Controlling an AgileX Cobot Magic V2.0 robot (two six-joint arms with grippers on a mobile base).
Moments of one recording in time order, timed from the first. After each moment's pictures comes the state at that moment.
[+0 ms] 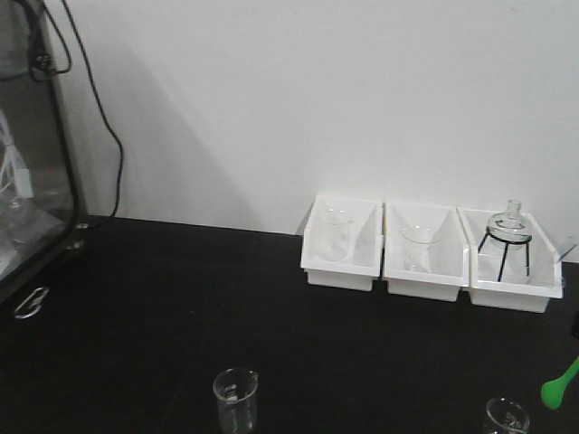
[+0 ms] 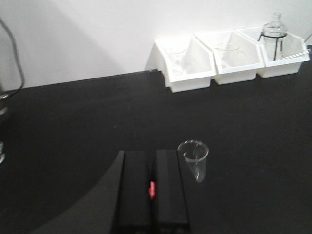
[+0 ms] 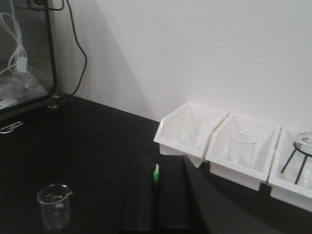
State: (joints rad) left arm -0.23 0.58 -0.68 -0.37 0.45 0.40; right arm 0.00 0.64 -0.59 1.28 0.35 -1.32
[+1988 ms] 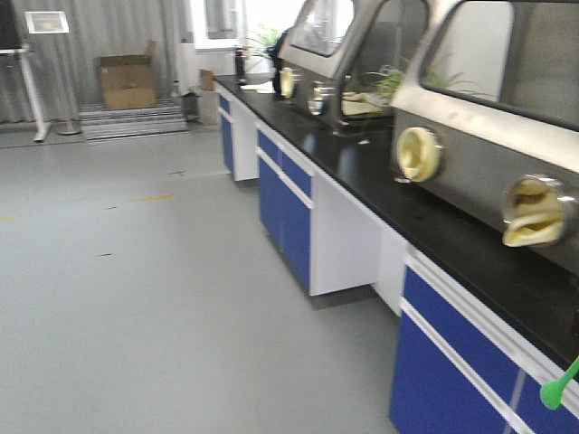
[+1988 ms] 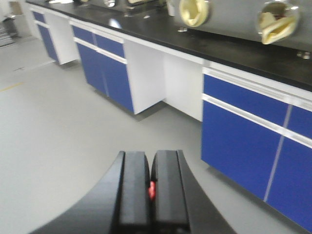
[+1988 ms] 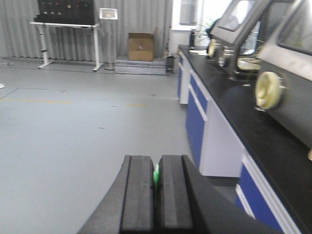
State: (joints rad) left arm -0.23 0.58 -0.68 -0.37 0.45 0.40; right arm 0.00 0.64 -0.59 1.28 0.35 -1.32
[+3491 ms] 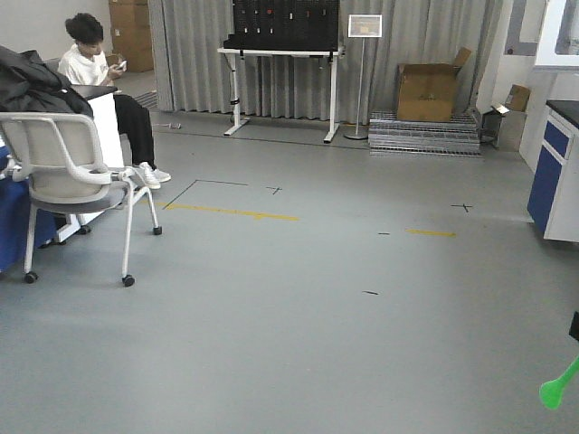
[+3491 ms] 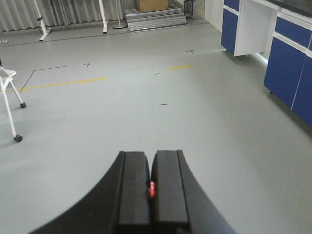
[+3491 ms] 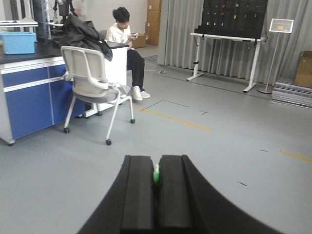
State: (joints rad) left arm -0.23 0.58 -0.68 -0.37 0.45 0.40; right arm 0.00 0.64 -0.59 1.28 0.35 -1.32
